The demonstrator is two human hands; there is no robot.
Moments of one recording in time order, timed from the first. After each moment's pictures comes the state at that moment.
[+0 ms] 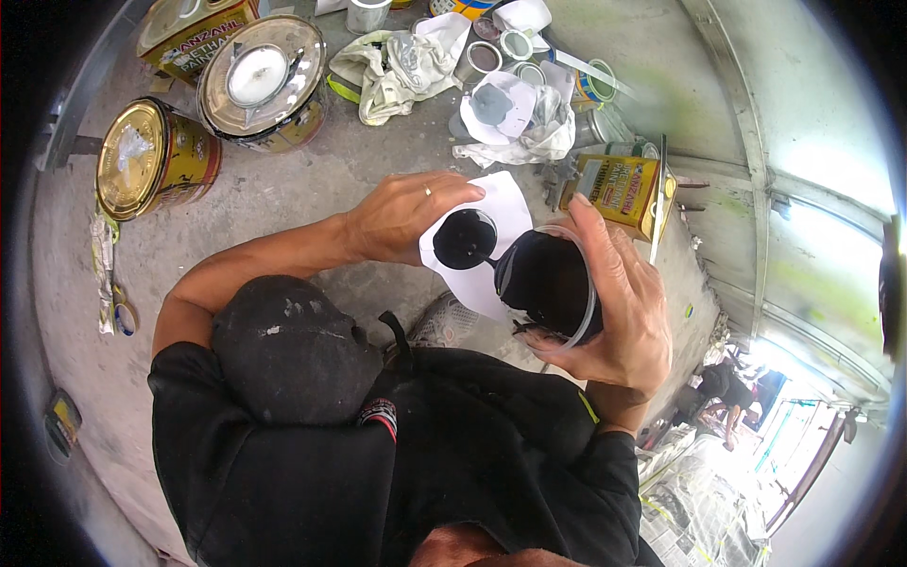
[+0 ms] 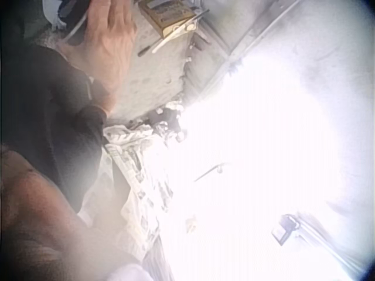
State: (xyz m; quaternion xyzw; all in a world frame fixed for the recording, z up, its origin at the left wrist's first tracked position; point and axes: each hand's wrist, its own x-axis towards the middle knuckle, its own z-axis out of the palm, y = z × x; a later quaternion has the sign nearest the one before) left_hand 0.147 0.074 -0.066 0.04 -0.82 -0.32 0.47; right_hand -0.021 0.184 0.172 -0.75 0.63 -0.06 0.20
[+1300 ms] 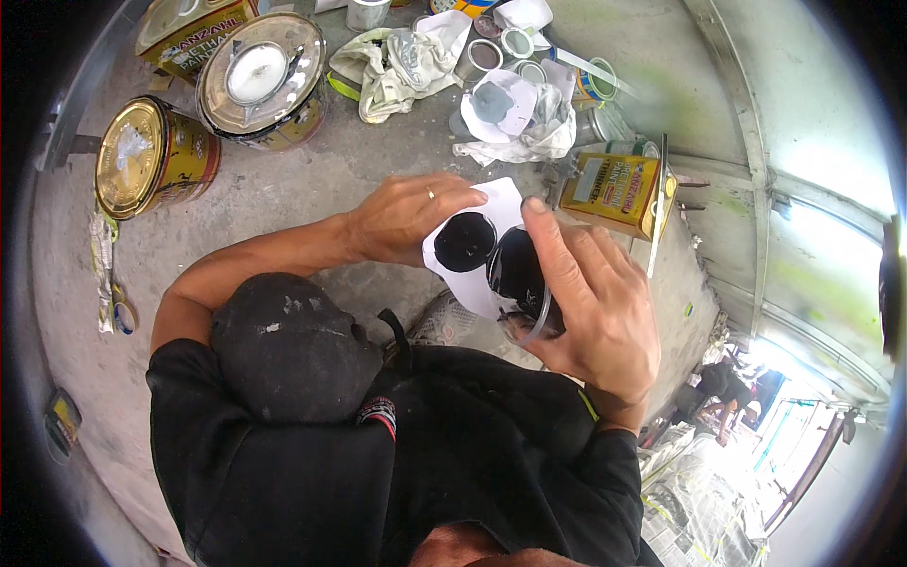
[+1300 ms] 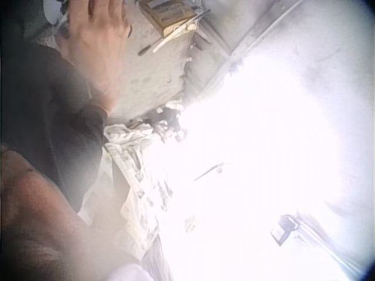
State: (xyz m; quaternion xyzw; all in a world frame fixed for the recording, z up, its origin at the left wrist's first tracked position) left_hand 0.146 0.076 -0.066 0.03 -0.83 -0.32 0.46; right_hand -0.009 0.179 0.169 -0.78 0.60 0.02 0.16
